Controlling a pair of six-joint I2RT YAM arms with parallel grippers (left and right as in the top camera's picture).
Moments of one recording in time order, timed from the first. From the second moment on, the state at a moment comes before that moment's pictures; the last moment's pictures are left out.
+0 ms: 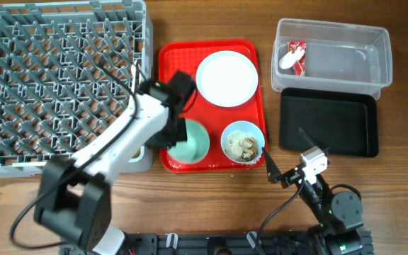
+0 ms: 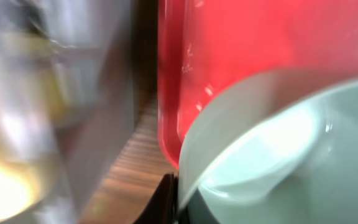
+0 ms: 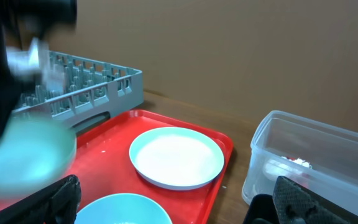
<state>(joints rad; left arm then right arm) -0.50 1.71 1.32 -1.25 -0.10 -0.60 0.28 0.02 0.01 0.01 -0.20 -0.10</state>
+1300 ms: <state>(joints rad) -0.33 1.97 1.55 -1.28 -1.29 -0.59 0.28 0.02 0.01 0.02 -0.20 -0.10</state>
